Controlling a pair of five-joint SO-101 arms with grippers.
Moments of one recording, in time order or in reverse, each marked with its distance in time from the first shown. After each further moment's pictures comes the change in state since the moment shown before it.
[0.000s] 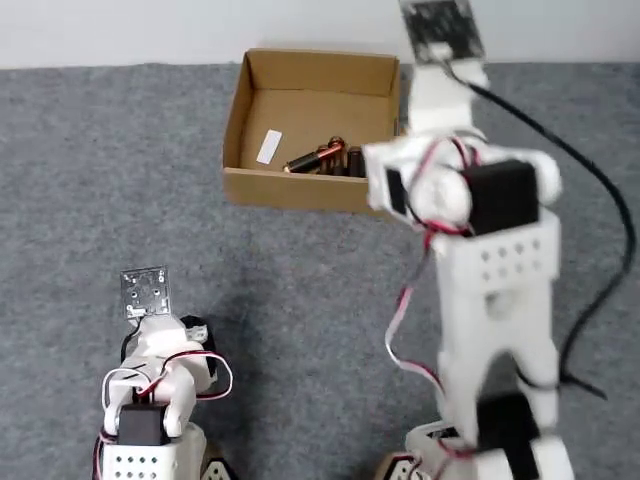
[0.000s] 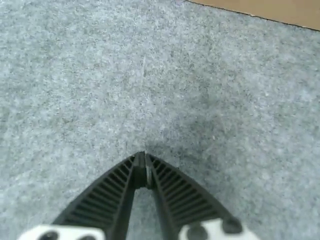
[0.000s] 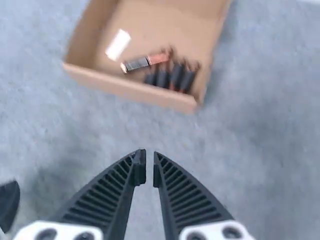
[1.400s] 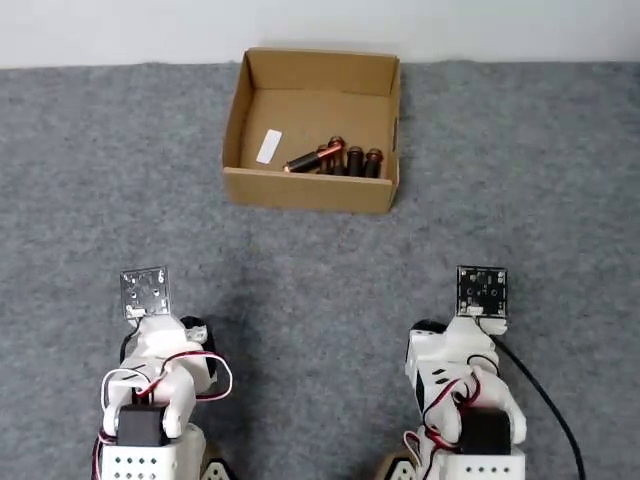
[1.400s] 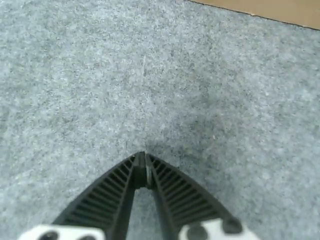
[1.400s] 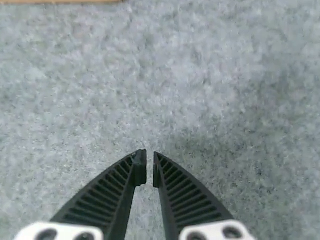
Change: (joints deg) left arm 0.0 0.0 0.0 0.2 0.0; right arm 13.0 -88.7 115.3 -30.2 0.0
